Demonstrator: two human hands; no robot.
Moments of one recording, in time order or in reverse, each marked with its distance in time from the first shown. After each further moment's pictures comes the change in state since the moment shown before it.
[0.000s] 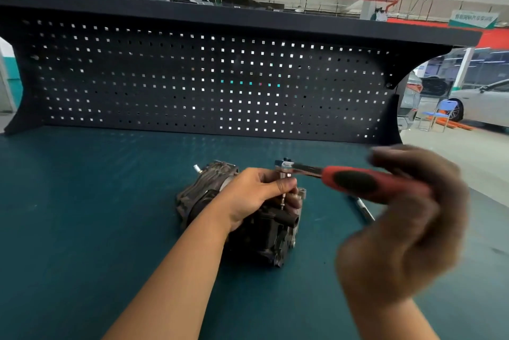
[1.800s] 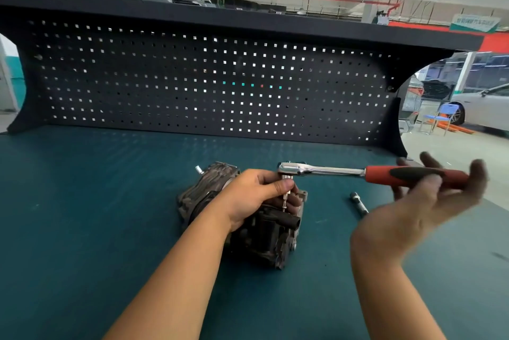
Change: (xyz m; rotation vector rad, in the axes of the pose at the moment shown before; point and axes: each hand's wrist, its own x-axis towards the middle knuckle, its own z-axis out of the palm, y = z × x) left_hand -0.002 0.000 -0.004 -0.069 -0.040 -0.004; right_hand 0.004 0.054 -0.008 0.036 0.442 0.694
